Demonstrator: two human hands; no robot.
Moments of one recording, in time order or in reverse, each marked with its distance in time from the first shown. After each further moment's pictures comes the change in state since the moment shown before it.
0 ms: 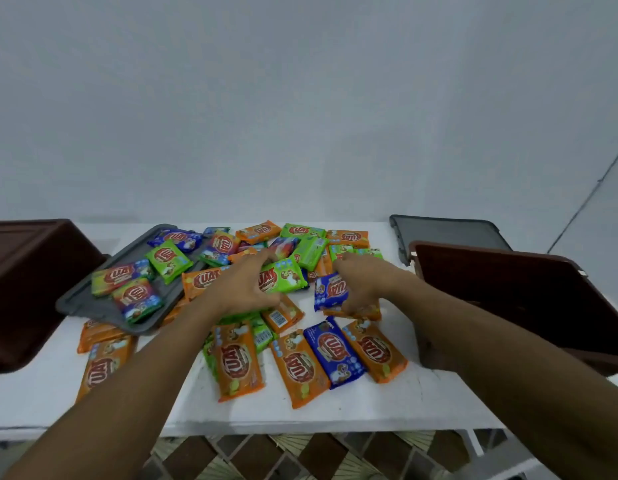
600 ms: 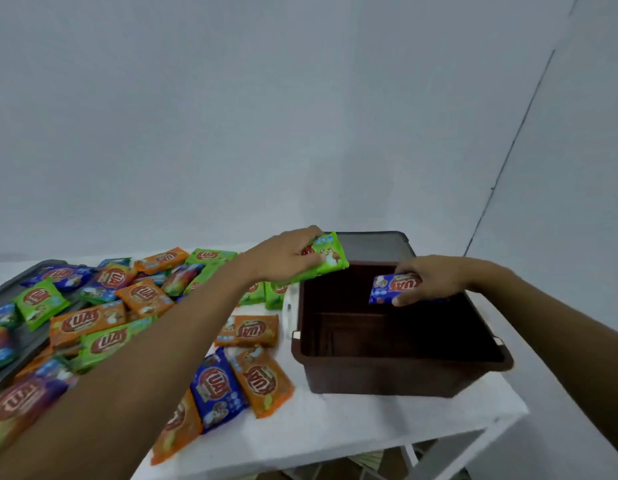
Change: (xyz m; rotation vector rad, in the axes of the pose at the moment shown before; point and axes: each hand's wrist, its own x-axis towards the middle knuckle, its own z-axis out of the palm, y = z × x) left_hand 0.119 0.229 0.054 0.084 -0.108 0.380; right_hand -0.184 0.227 -0.018 0.363 -0.125 0.277
